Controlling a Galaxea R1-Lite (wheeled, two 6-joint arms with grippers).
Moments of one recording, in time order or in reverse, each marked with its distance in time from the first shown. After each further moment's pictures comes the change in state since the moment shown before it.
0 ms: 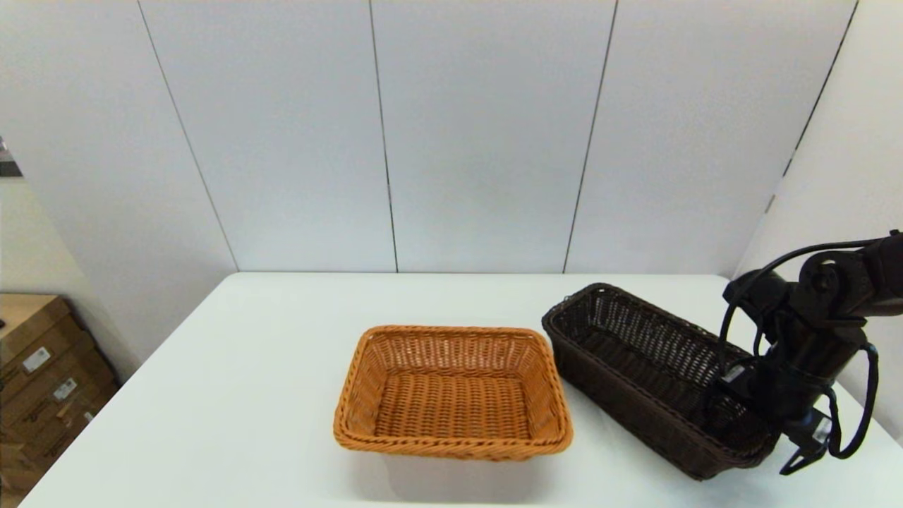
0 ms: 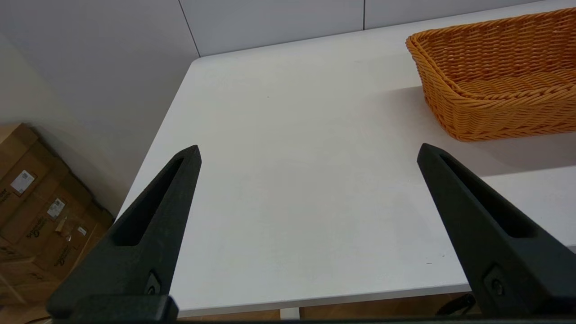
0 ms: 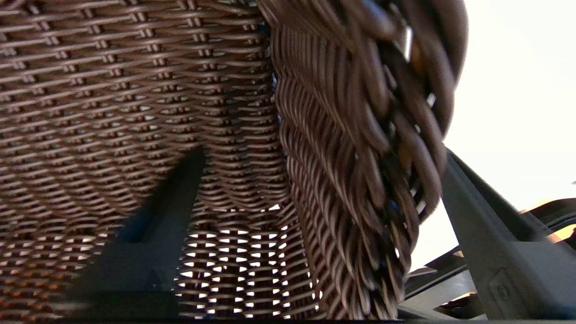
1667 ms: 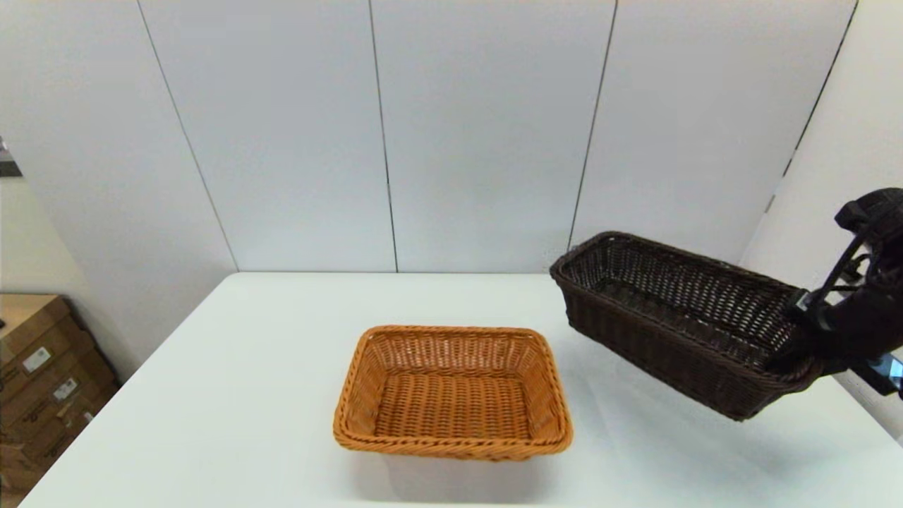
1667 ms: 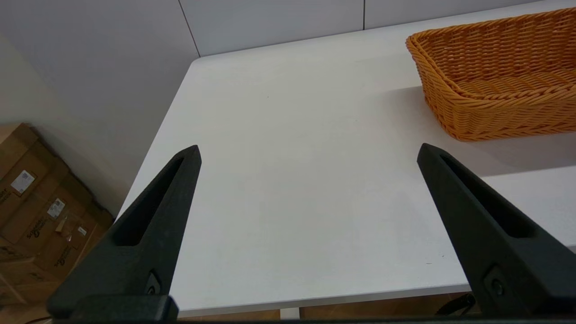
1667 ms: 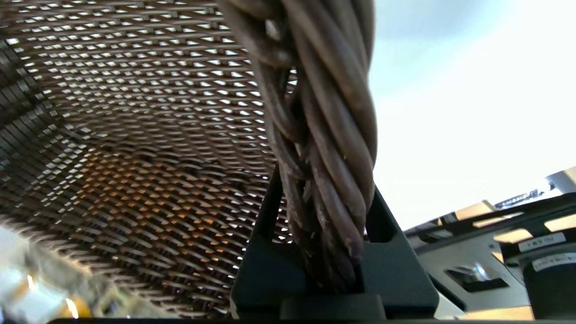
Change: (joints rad) left arm 0.000 0.000 0.000 0.000 0.000 0.000; right arm -0.164 -0.231 -0.213 0.224 0.302 -0.212
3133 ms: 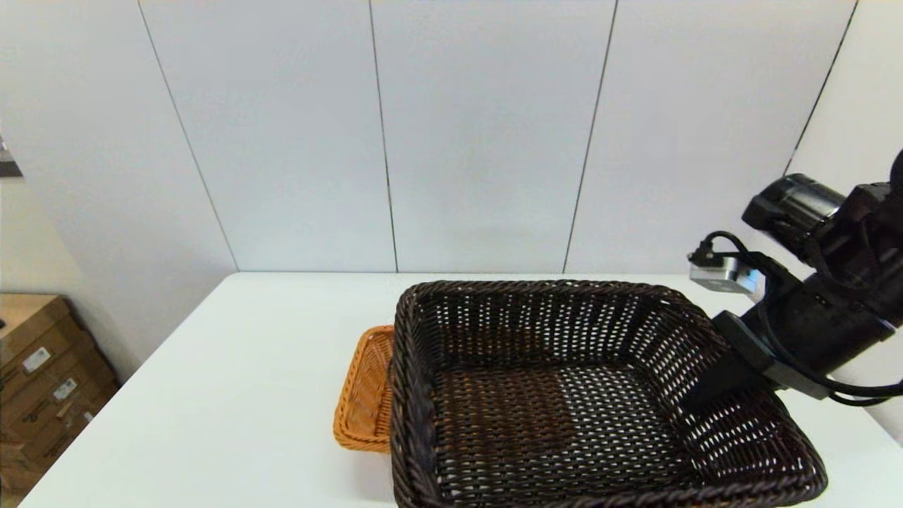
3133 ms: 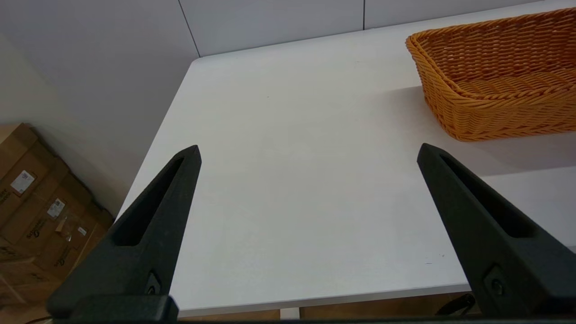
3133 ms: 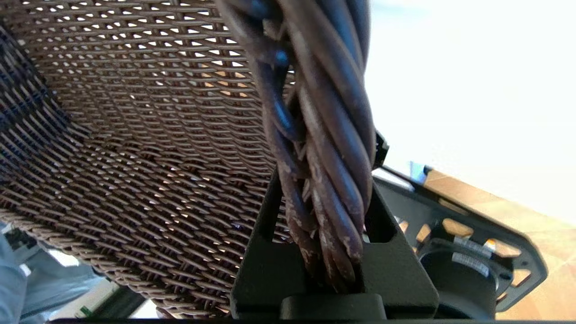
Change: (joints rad) left arm 0.000 0.000 0.000 0.000 0.000 0.000; right arm 0.410 -0.062 -0.064 0.217 0.234 -0.590
